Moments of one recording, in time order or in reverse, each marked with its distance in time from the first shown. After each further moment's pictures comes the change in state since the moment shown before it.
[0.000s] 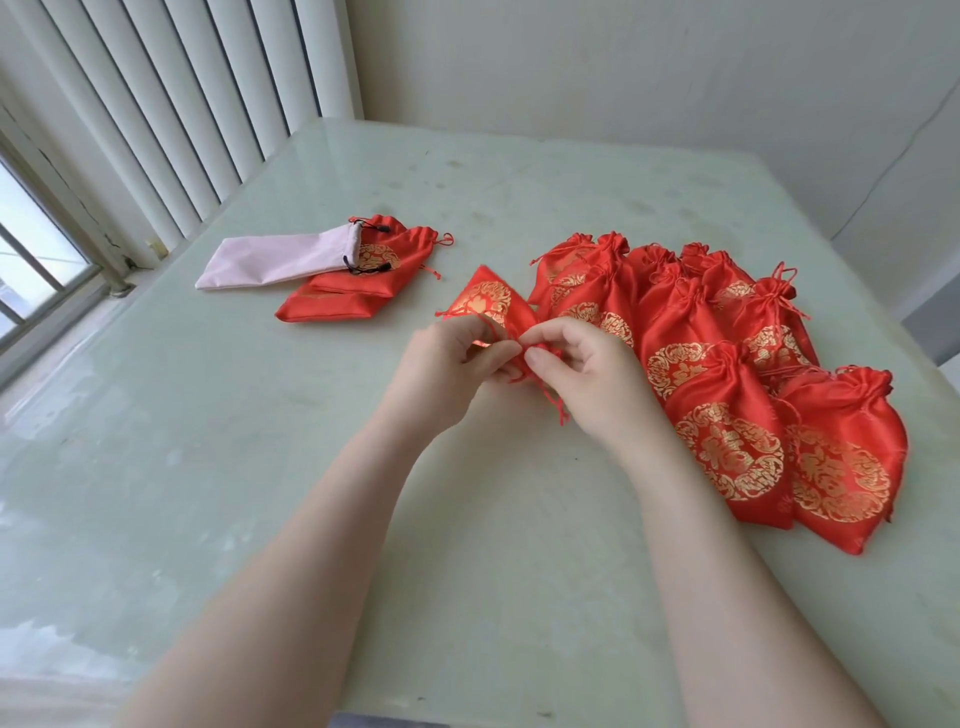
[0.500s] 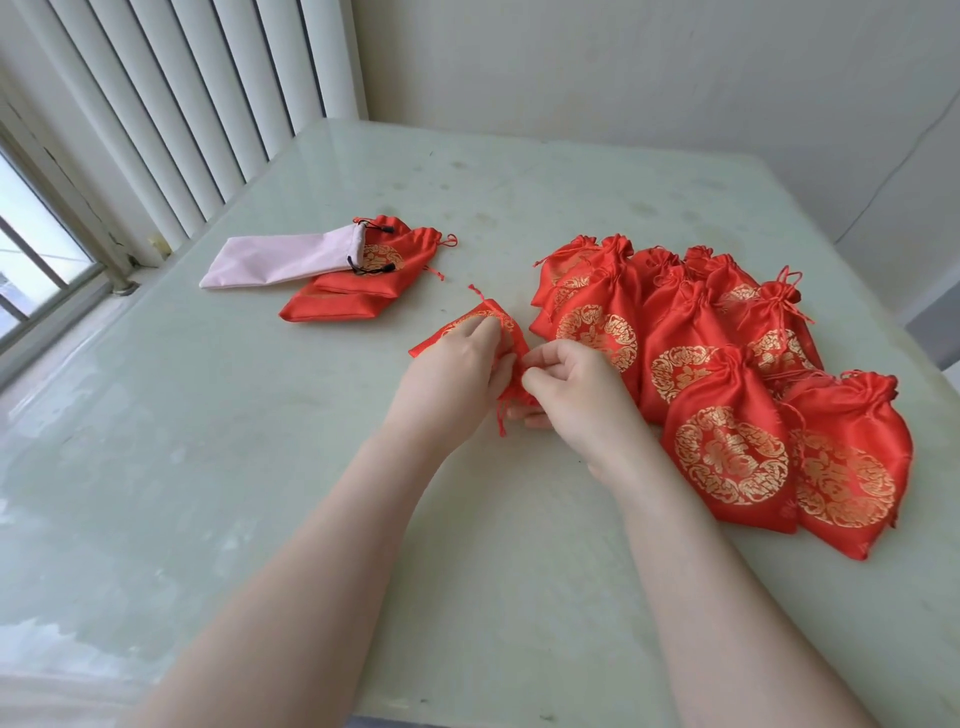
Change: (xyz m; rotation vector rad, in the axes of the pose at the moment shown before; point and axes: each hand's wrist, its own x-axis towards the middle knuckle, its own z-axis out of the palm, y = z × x) left_hand 0.000 -0.008 0.005 0.589 0.094 0.291; right_hand -0.009 -0.016 0.017 0.114 -0.022 0.284
